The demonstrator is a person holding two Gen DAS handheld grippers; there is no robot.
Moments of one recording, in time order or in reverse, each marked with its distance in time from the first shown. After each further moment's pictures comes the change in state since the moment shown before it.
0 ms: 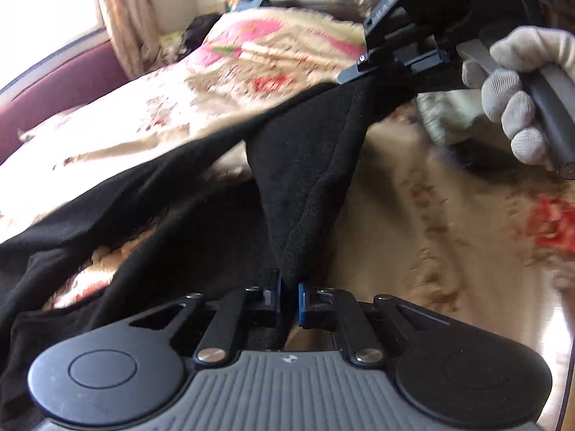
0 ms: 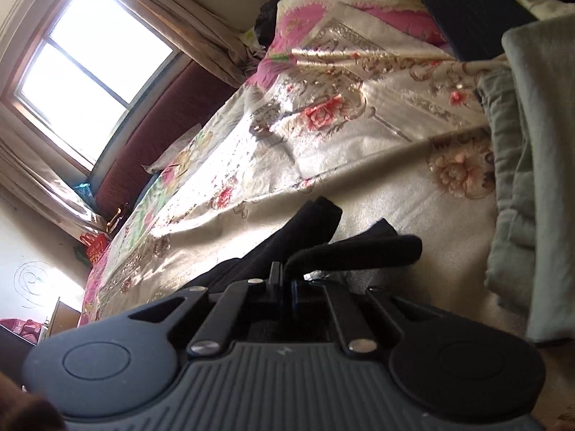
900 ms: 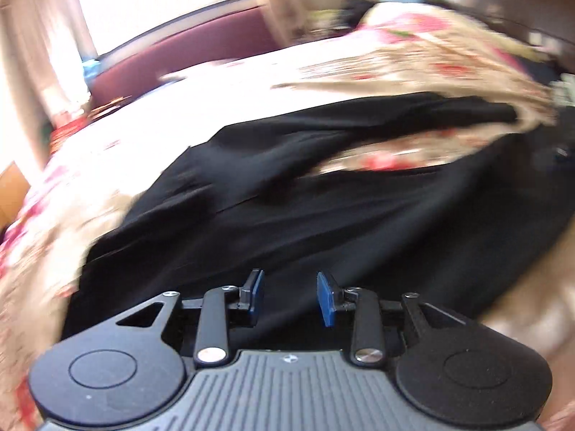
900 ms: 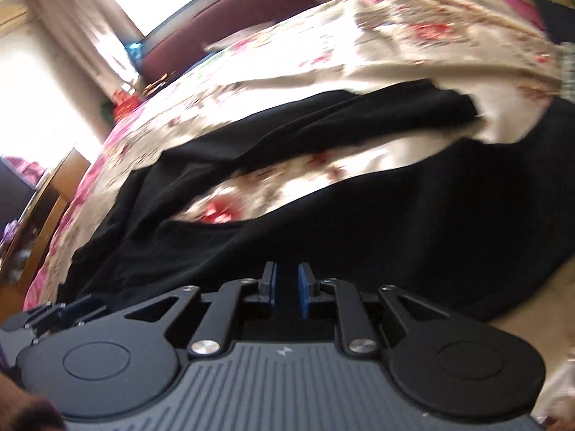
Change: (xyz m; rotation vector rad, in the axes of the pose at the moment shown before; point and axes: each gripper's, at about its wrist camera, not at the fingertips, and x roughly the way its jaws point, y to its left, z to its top) left arm -0.140 0.156 -0.138 -0.253 0.091 0.473; right arm 0.016 0.123 -0.177 -0.408 0.373 0.101
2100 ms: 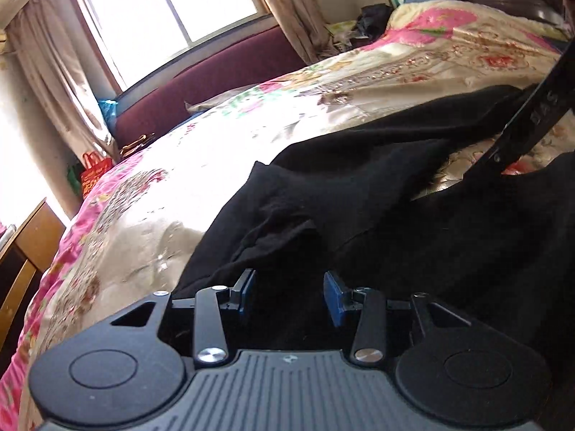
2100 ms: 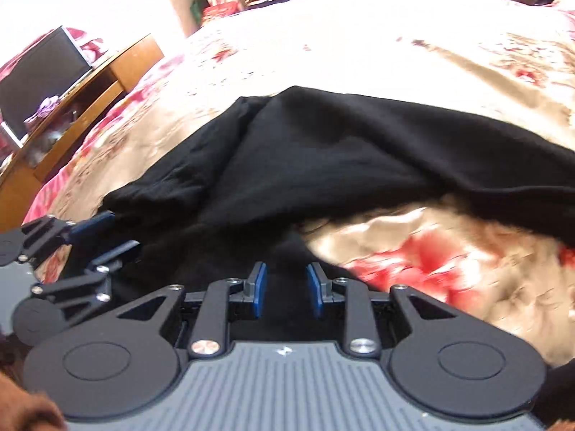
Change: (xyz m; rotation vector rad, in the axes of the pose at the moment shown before) left arm 0.074 0.047 0.027 0.153 -0.101 0.063; right arm 0.126 0.117 0.062 -0.311 0.143 0.026
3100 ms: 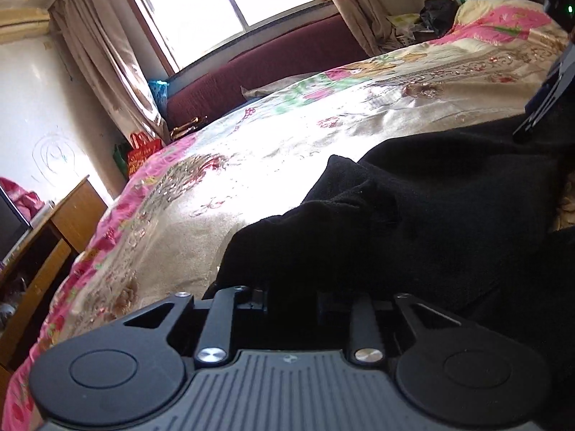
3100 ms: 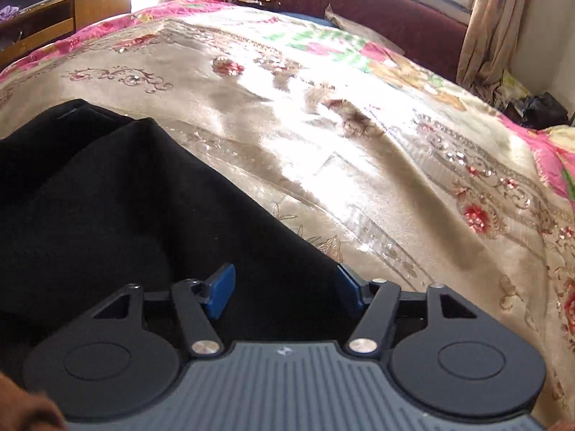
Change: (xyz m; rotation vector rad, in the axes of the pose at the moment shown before) left arm 0.055 0.062 0.009 -0.133 0.031 0.161; right arm 0.105 -0.072 0.115 -0.366 -0.010 -0.327
